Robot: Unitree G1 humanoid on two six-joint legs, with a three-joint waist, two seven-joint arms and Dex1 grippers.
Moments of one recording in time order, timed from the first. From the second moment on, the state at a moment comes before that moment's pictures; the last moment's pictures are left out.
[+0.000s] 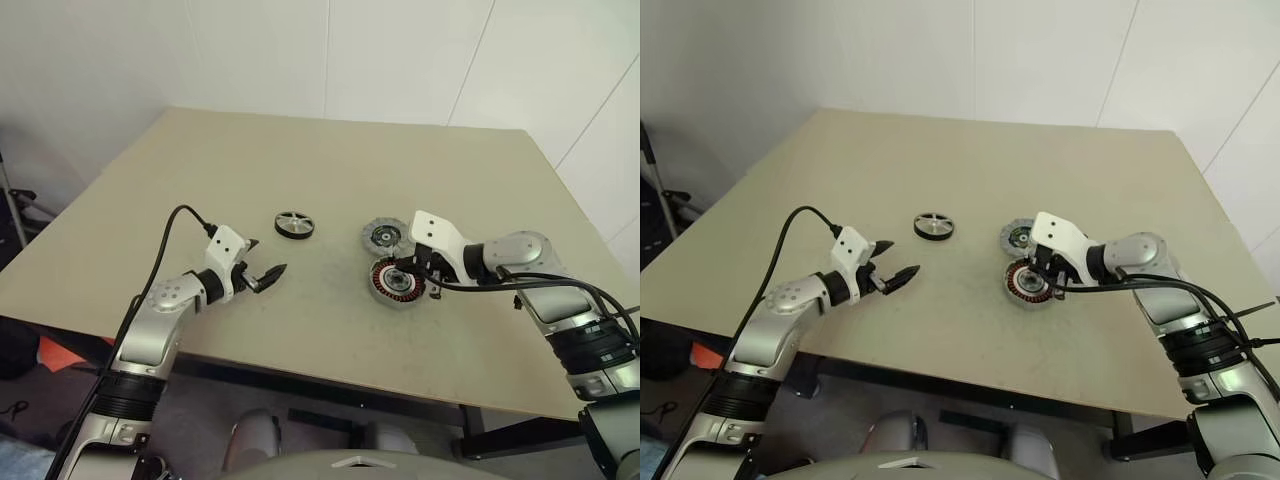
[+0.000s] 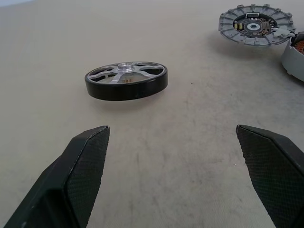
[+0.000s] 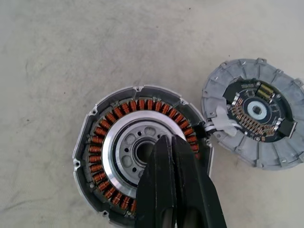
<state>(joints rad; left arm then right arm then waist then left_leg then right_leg) -0.20 0.40 -0.05 -0.04 -0.22 0.34 -0.67 -0.41 -0.79 0.22 0.01 0.04 0.40 1.11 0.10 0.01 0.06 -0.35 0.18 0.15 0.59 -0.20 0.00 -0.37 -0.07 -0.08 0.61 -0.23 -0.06</state>
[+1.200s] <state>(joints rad) -0.49 0.12 0.26 0.27 -0.47 0.57 -0.37 -0.51 -0.74 0.17 -0.02 0.09 0.45 1.05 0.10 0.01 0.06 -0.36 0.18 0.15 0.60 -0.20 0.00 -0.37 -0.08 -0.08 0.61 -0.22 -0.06</state>
